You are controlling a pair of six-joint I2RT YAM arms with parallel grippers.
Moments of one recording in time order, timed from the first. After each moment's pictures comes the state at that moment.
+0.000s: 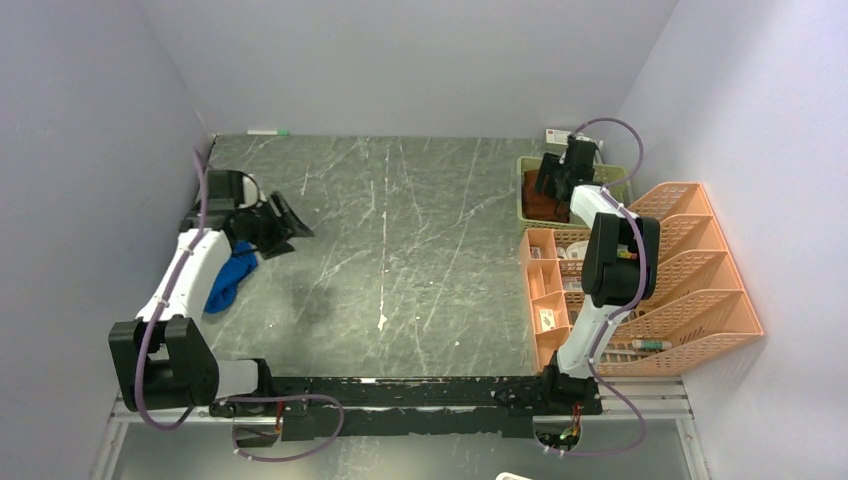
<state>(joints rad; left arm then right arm) 0.01 1.29 0.96 -0.63 0.44 -0.54 -0.10 1.90 1.30 -0.07 0.04 0.15</state>
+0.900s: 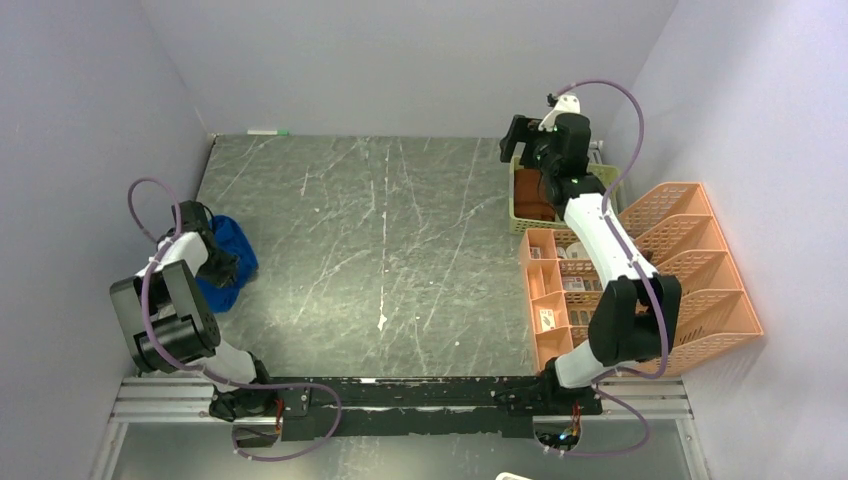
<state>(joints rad) 0.40 1.52 0.86 -0.57 -0.19 -0.72 0.09 1.54 1.29 -0.05 -0.05 0.18</state>
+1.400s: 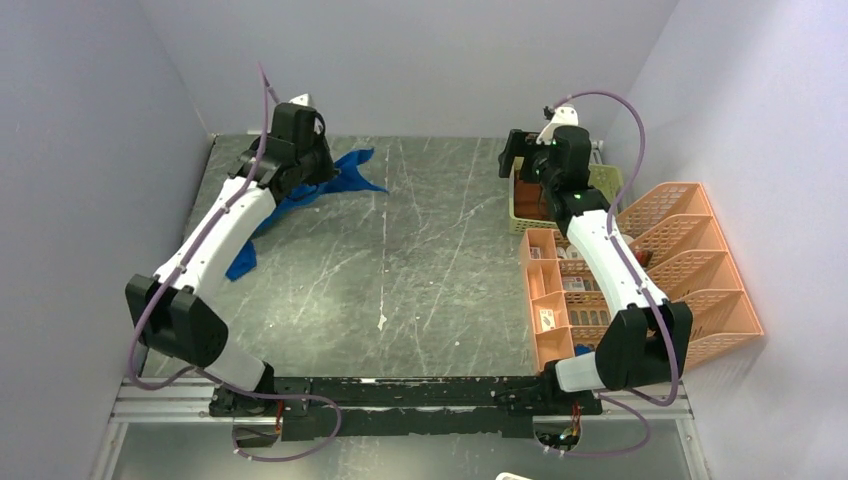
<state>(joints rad) -0.33 1.55 1.50 -0.61 -0.13 -0.56 0.15 1.40 1.19 -0.13 -0.01 0.15</state>
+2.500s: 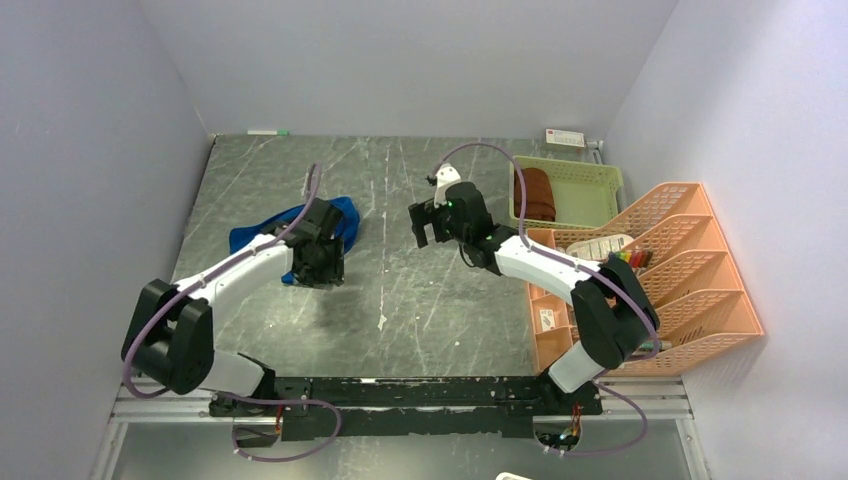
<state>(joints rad) -0.48 1.40 0.91 -0.73 -0.14 -0.48 0.64 1.58 0.98 0.11 0.08 0.07</state>
